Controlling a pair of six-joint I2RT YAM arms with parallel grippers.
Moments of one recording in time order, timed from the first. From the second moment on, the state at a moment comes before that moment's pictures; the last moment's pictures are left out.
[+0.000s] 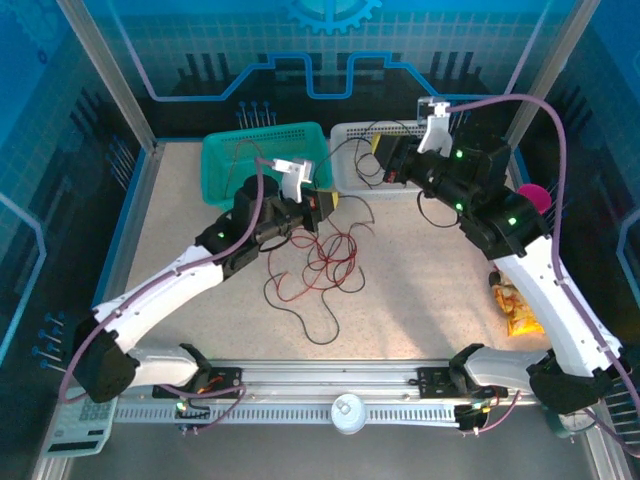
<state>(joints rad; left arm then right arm) -0.65 1.27 1.10 -0.03 0.19 -0.50 0.55 1.21 1.59 -0.53 -0.11 0.50</state>
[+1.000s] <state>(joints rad) -0.65 1.16 1.19 -0.08 0.14 -0.45 0.44 1.04 1.14 -0.42 -0.29 0.62</state>
